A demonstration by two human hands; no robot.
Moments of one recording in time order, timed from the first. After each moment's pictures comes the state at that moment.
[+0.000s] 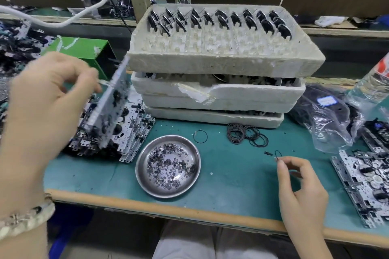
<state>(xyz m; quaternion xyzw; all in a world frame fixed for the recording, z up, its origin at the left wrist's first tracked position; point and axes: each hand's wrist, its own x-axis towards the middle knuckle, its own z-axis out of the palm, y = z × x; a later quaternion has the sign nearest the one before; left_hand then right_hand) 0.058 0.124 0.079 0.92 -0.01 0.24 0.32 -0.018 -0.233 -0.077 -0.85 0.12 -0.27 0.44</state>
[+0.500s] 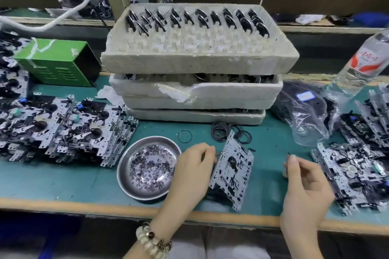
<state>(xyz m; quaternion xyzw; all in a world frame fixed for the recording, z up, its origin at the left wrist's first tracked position) 0.025 -0.070 -0.036 0.87 -0.01 -0.07 0.48 -0.017 -0.250 -0.083 -0.65 0.22 -0.37 0.62</state>
